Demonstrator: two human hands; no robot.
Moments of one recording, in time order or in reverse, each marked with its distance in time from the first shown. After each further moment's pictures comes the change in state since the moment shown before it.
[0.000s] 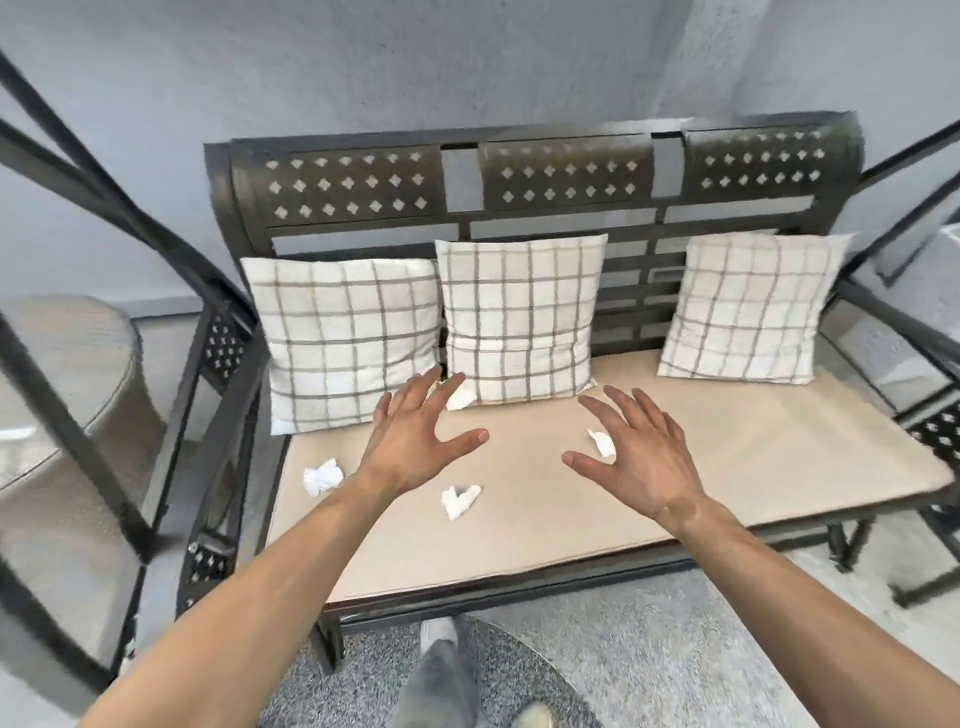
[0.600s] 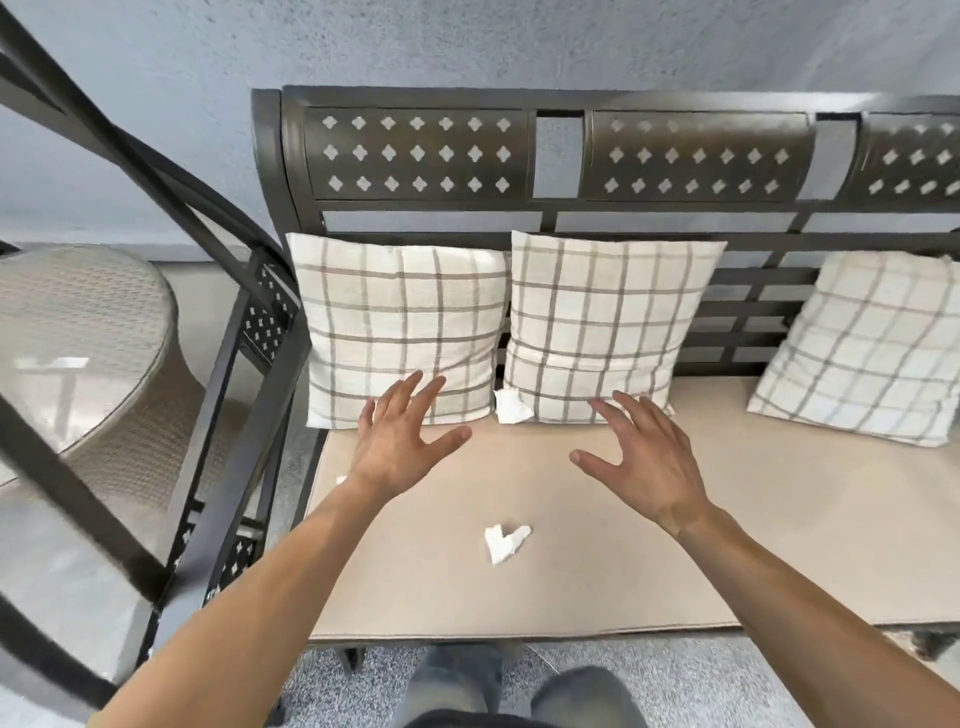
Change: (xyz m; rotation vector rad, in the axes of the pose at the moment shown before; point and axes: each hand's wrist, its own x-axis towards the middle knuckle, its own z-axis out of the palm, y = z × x) left_hand 0.091 -0.133 -0.005 0.009 0.028 -0.270; right_hand 0.169 -0.051 0.066 0.048 -0.084 -0.067
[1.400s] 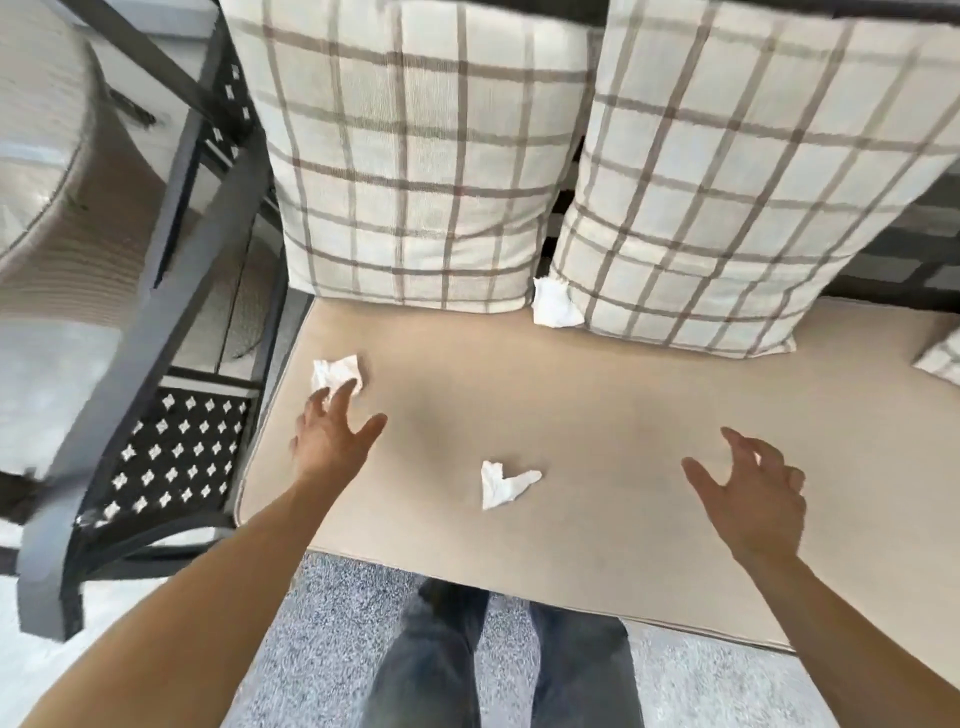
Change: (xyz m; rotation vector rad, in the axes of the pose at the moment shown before) left_hand -0.018 -0.145 0.186 0.096 -0.129 -0.743; right_hand 0.042 0.179 0.198 -0.053 -0.167 0.390
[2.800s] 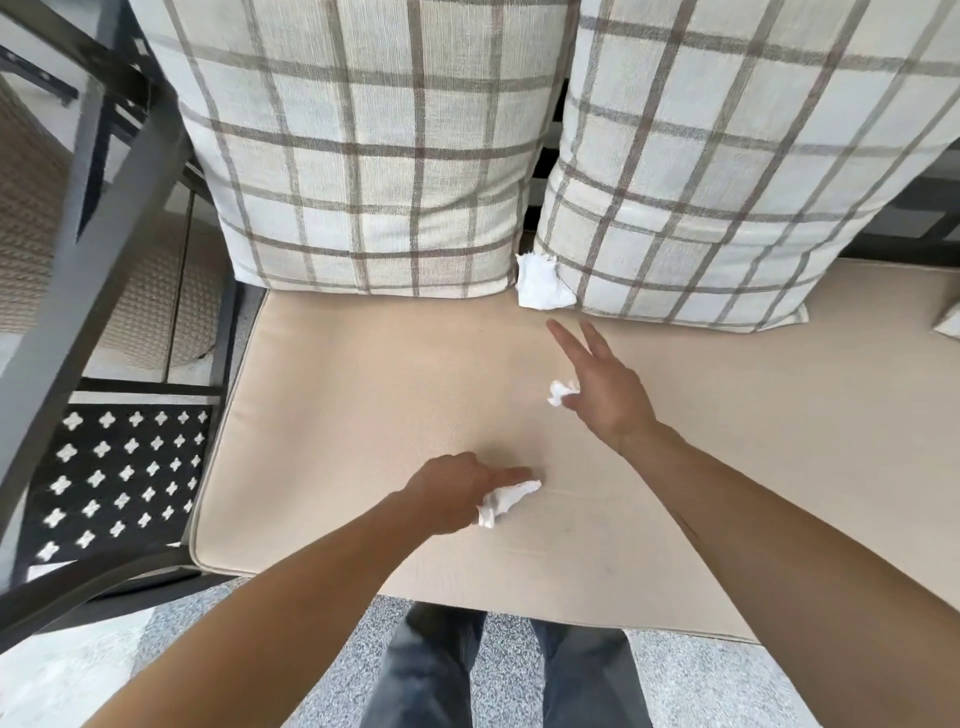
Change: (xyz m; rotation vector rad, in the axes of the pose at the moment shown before) left_hand -0.025 0.096 0.083 0.325 -0.666 0.874; right_hand 0.062 -0.147 0.046 0.038 -0.368 -0.460
